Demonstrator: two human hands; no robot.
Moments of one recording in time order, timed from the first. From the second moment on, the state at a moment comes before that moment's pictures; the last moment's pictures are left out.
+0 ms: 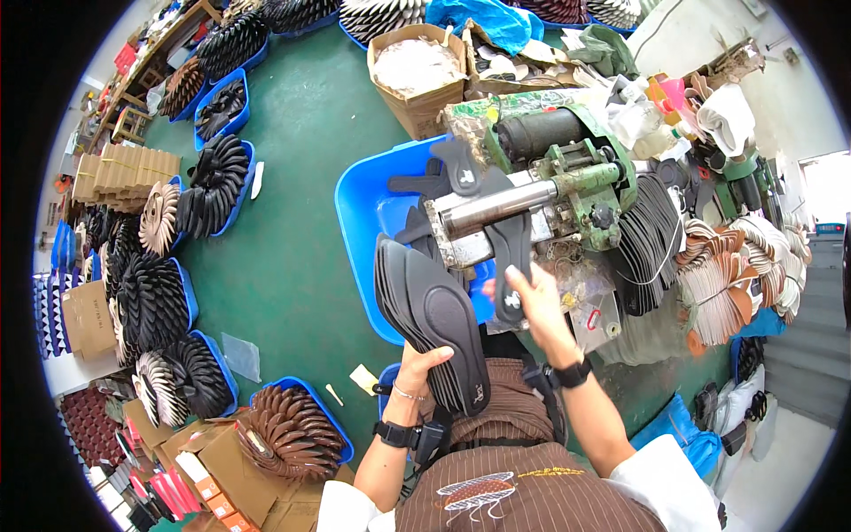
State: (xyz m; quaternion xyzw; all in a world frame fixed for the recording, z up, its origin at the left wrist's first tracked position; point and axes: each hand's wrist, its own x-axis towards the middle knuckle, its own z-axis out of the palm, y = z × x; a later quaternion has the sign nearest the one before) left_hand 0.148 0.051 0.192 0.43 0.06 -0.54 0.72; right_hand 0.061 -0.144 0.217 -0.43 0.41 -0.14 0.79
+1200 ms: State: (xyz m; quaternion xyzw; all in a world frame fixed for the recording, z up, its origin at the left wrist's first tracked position) left_hand 0.152 0.047 0.202 0.42 0.03 -0.51 0.75; right_hand 0.006 -0.124 0.209 -0.58 0.37 -0.35 0.64
